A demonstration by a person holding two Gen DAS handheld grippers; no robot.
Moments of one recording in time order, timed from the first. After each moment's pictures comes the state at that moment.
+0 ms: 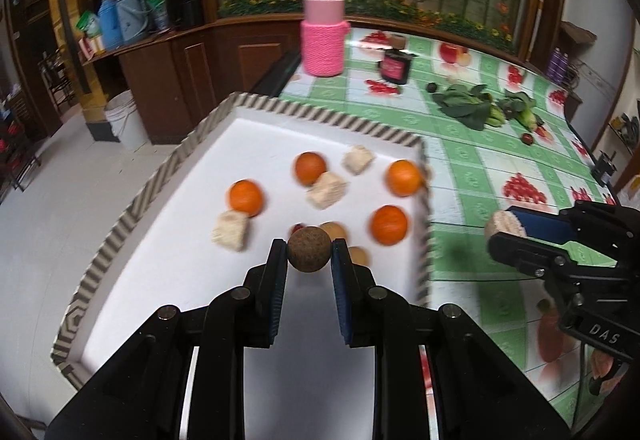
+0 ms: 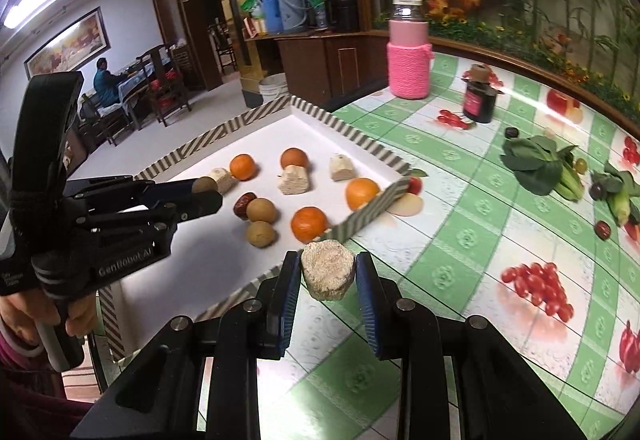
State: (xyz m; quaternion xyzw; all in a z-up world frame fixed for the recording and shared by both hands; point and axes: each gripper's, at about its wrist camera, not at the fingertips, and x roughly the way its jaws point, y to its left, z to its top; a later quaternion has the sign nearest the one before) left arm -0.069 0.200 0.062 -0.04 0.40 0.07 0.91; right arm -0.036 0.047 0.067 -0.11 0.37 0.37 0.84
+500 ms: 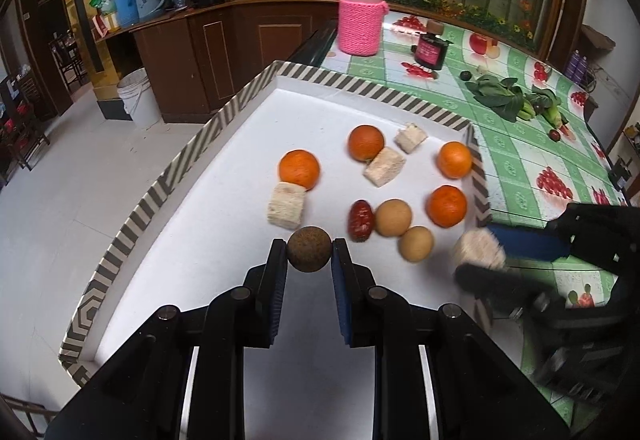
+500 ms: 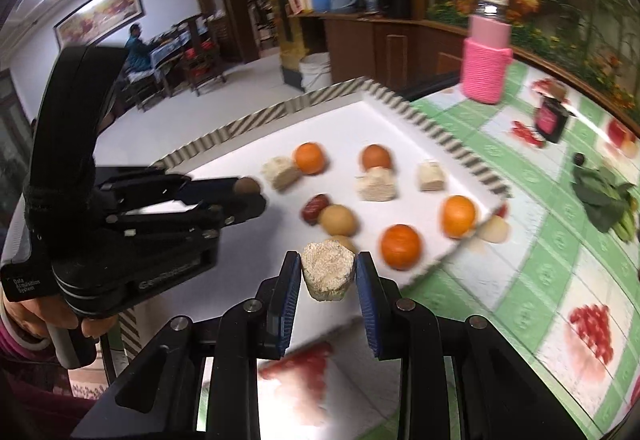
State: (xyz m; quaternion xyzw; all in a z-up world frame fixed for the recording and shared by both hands) left arm -0.068 0.233 0.043 -0.05 0.43 0.10 0.90; right arm -0.049 0.123 0.052 -0.16 0.39 0.43 0.80
